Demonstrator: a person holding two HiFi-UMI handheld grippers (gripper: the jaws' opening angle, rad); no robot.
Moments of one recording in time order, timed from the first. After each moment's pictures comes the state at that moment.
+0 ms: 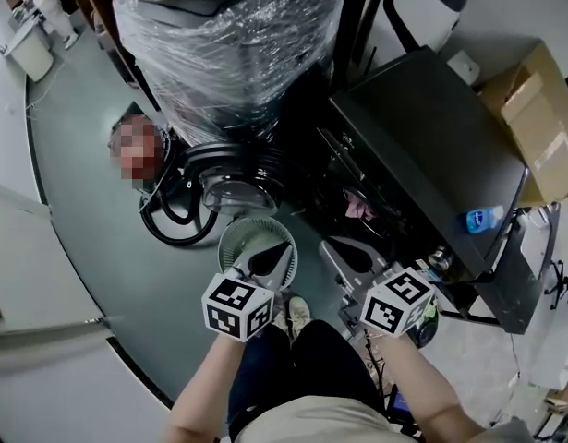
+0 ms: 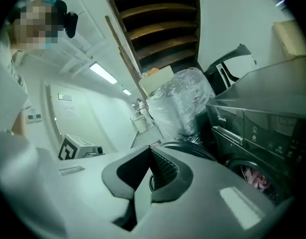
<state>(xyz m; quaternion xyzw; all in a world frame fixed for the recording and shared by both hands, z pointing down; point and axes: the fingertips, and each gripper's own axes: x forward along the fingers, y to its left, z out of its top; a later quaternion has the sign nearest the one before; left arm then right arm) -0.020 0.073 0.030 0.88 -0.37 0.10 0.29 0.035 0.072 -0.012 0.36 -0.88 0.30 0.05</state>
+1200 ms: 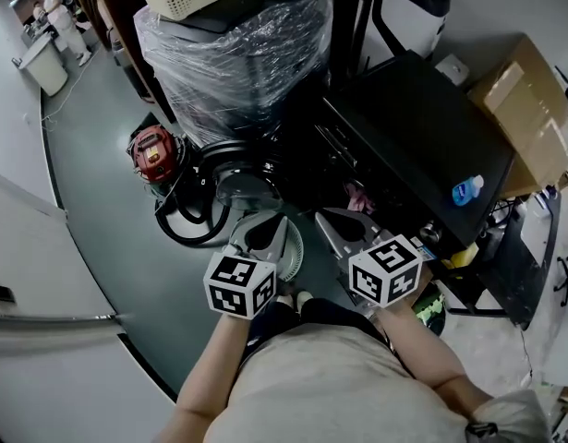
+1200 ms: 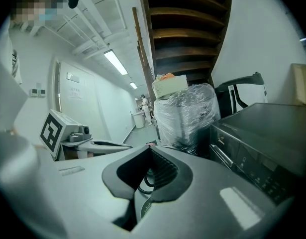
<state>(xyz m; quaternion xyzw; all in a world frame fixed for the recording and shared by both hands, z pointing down) -0.037 0.097 -0.055 0.87 -0.44 0.09 0.20 0.024 0.097 -0.067 0.38 -0.90 0.19 0.11</state>
